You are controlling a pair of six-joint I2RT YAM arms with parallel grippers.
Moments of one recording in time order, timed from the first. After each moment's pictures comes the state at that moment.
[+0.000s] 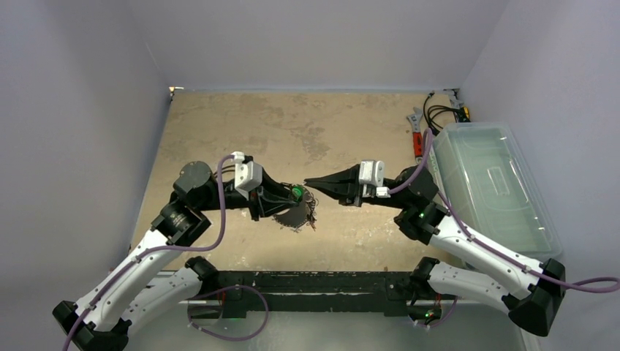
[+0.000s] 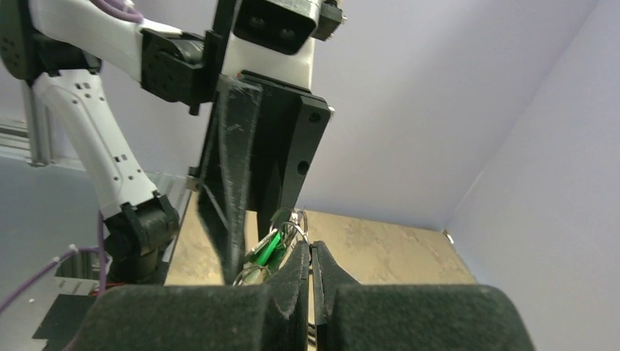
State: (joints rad) left arm -0.64 0.75 0.81 -0.04 0.83 -0.07; right arm 0.86 0.93 0.79 0.47 -0.60 -0.13
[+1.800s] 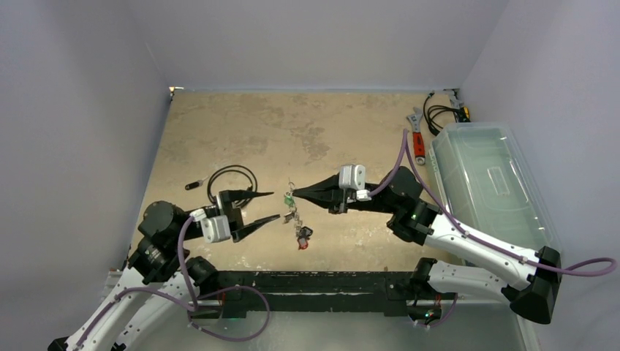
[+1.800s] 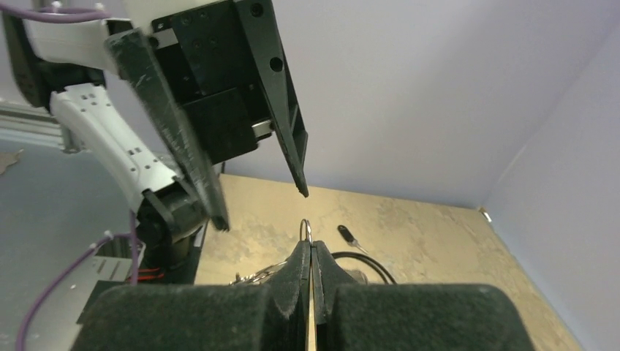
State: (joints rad) left arm -0.64 0.41 0.67 -0.05 0.71 0.30; right arm 0.98 0.99 0.83 0.36 -0.49 -0.16
